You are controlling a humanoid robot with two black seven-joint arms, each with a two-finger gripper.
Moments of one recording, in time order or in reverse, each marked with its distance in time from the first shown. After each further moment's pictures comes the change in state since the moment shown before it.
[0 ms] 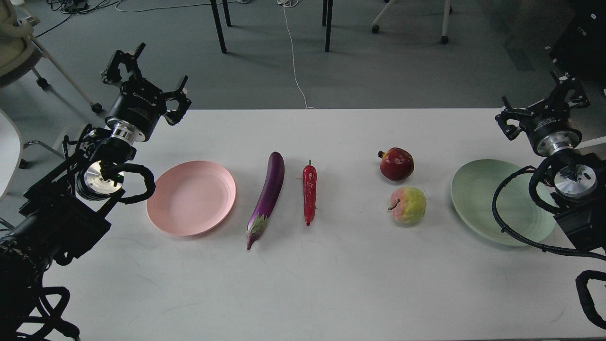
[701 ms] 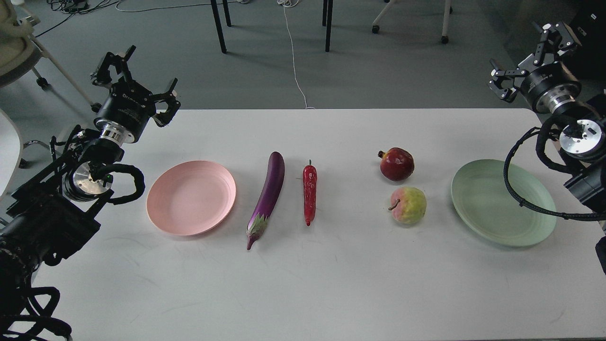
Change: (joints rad) left arm -0.004 0.069 0.004 0.022 -0.003 0.000 0.004; right arm 0.354 -0.047 -0.453 0.022 -0.164 0.000 -0.002
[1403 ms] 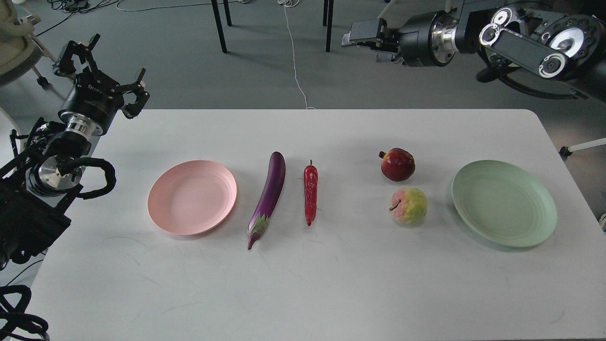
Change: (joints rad) left arm -0.002 0.093 -0.005 -0.006 -0.002 0.000 -0.005; right arm 0.423 0.056 -0.627 0.521 -0.958 0.000 0.012
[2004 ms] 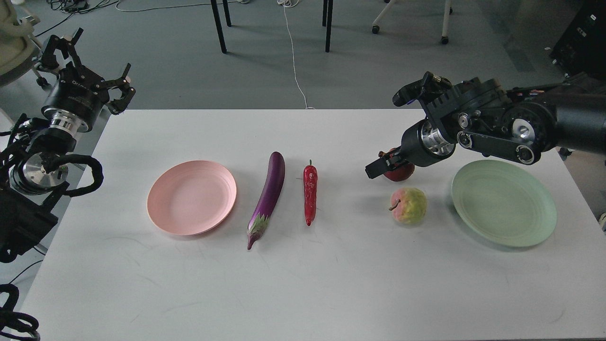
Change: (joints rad) left arm -0.003 0.029 -0.002 0.000 -0.001 0.000 -0.002; right arm -0.088 0.031 -0.290 0.186 -0.279 0.000 0.002
